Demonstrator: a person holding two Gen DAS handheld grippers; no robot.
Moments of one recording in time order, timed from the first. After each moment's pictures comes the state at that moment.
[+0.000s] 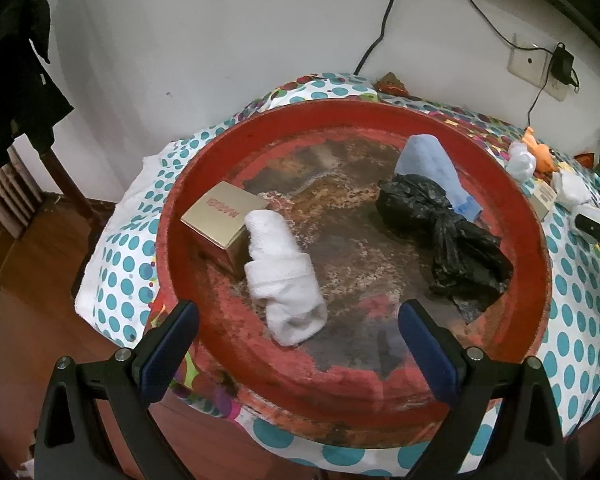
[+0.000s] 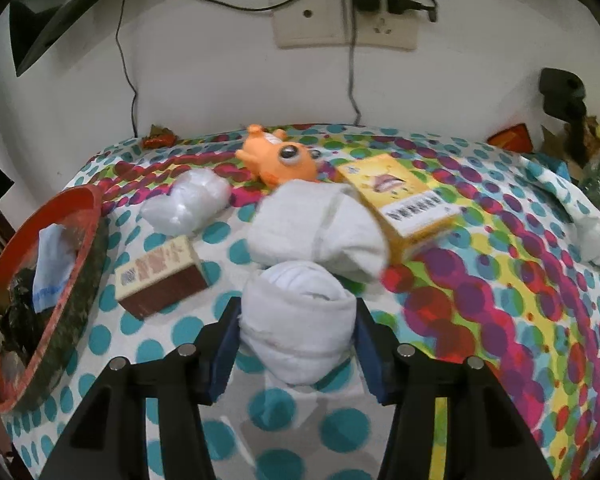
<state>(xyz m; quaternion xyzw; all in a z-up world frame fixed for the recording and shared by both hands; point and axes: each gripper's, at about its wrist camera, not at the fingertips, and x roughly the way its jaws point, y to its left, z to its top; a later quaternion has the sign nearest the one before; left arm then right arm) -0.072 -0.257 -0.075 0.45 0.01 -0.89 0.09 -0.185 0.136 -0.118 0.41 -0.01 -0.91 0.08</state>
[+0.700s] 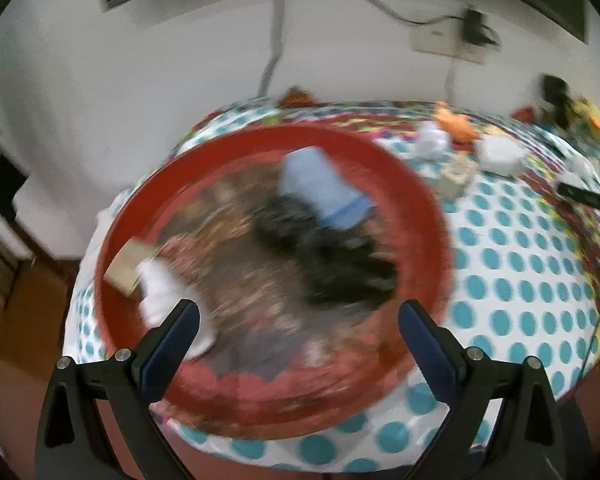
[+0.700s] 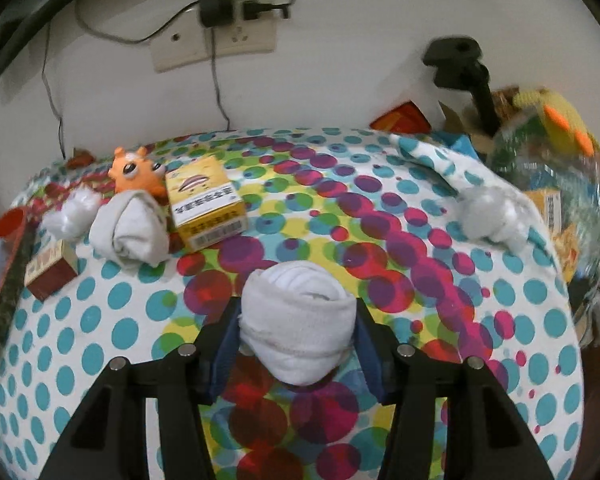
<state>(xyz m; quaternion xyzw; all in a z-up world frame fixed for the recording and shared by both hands) -0.071 -0.172 -0.050 0.43 -0.07 -0.90 -0.02 -0.175 0.258 -0.119 0.41 -0.02 -0.91 -0.01</state>
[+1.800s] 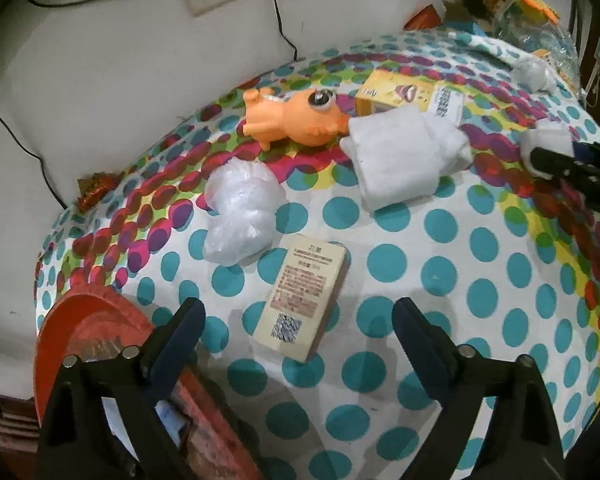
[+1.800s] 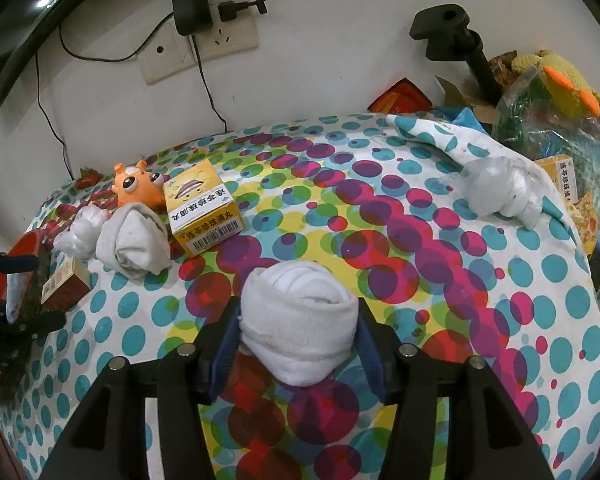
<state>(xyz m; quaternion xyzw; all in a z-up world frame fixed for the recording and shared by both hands) -0.234 0.015 -0.091 0.49 -0.24 -0.82 -0.18 -0.177 0.269 -0.122 0.41 -0.07 -0.91 0.02</state>
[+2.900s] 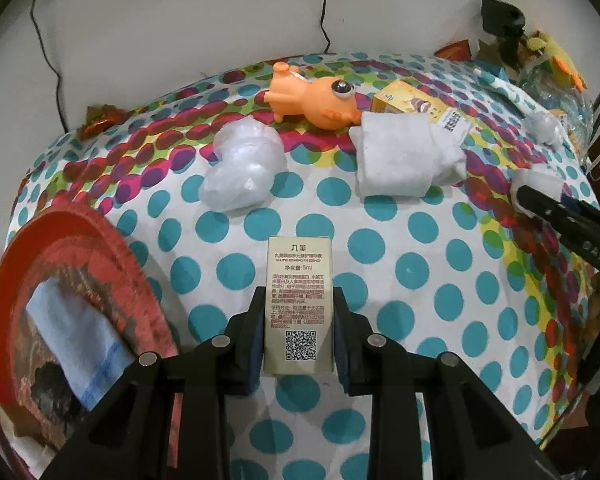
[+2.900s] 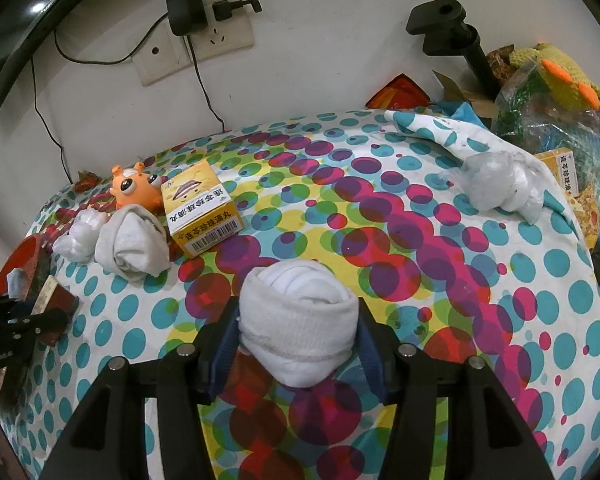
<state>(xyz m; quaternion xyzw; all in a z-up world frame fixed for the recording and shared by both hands) -0.212 -0.006 -0.087 0.52 -0.10 -0.83 -0.15 -0.178 0.271 -0.125 0.42 -0.08 -0.91 0.01</state>
